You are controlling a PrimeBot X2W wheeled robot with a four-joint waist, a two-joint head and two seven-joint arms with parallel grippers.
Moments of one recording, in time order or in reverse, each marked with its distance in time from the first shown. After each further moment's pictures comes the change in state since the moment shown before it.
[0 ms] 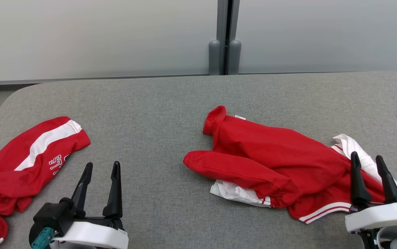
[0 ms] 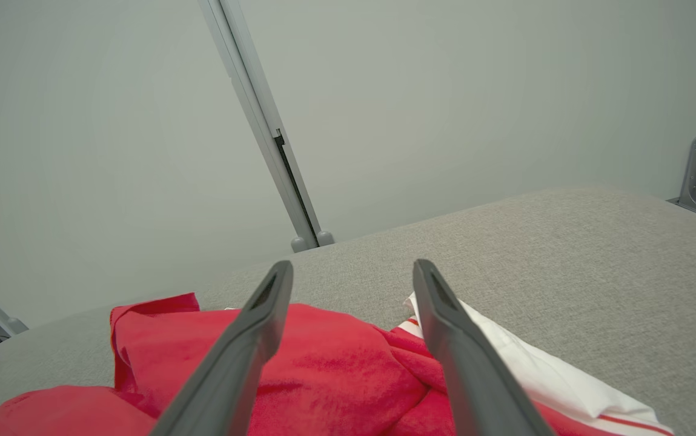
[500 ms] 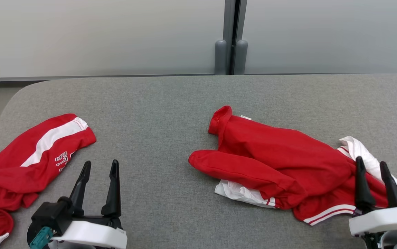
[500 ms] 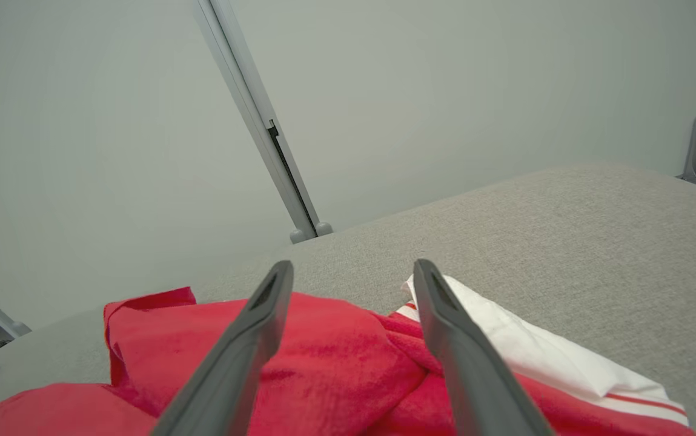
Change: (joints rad) left arm -0.008 0.000 0.007 -0.007 0.008 -0.003 0.004; right arm -0.011 -0.007 -0.023 0.045 0.044 0.000 -0.014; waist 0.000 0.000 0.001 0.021
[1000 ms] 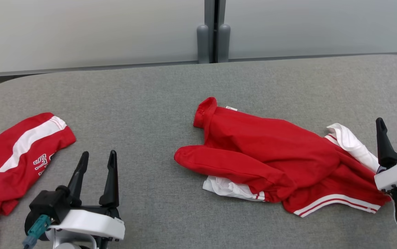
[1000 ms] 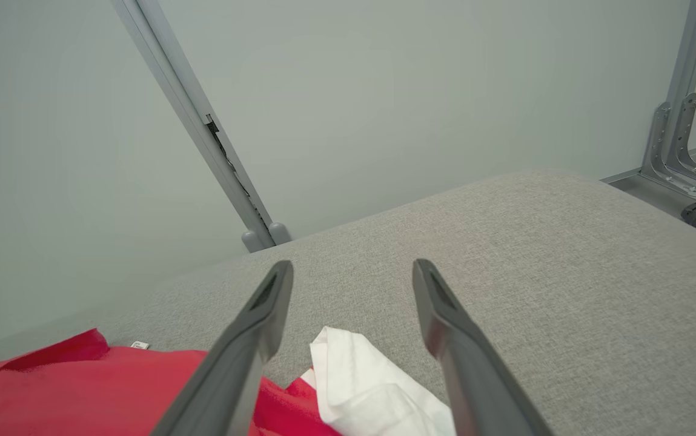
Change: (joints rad) left arm -0.052 0.008 0.009 0.021 0.000 -0.004 0.026; right arm -0.298 -0.249 0.229 0.299 0.286 0.000 0.011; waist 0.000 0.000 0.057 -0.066
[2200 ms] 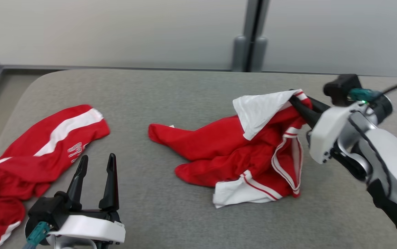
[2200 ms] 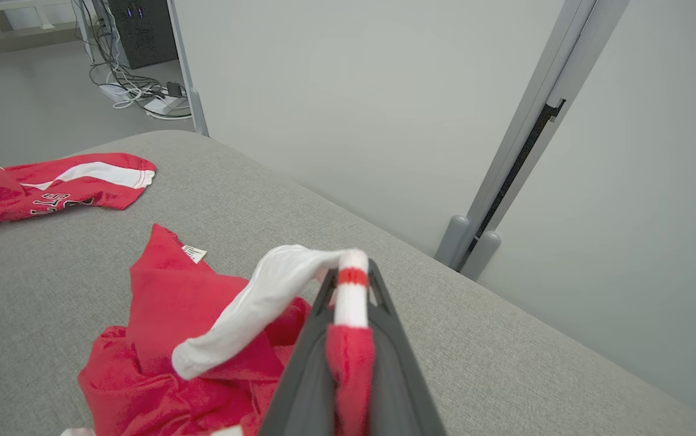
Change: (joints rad) left arm 0.033 -0.029 0.021 -0.004 0.003 -0.011 -0.031; right arm -0.416 -0.011 0.569 -0.014 -0.147 0.001 0.289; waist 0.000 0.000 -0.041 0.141
